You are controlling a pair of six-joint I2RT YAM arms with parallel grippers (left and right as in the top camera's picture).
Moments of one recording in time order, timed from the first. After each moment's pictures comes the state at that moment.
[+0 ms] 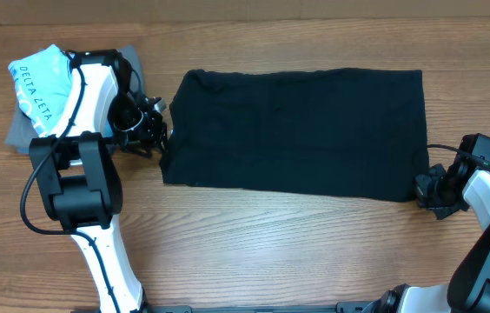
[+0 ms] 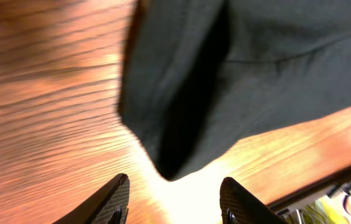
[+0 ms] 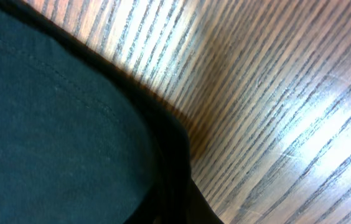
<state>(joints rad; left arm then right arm) 0.07 2.23 1.83 -1.49 0.32 0.21 -0.46 1.61 0.84 -0.64 -0.08 0.64</state>
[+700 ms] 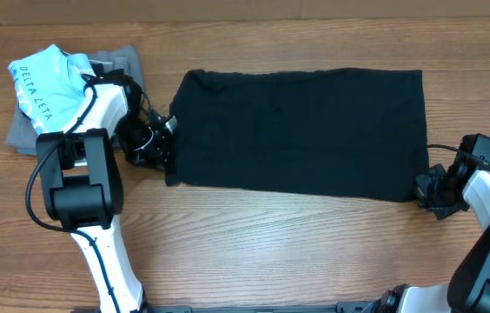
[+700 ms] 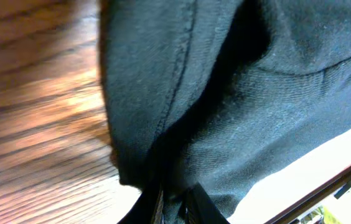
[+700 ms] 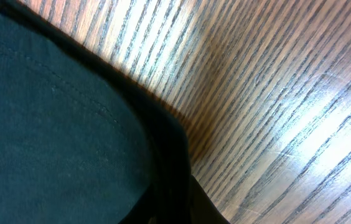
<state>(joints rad) 0.08 2.23 1.60 -1.28 0.39 0.26 -0.46 1.61 0.84 -0.64 -0.08 0.64</state>
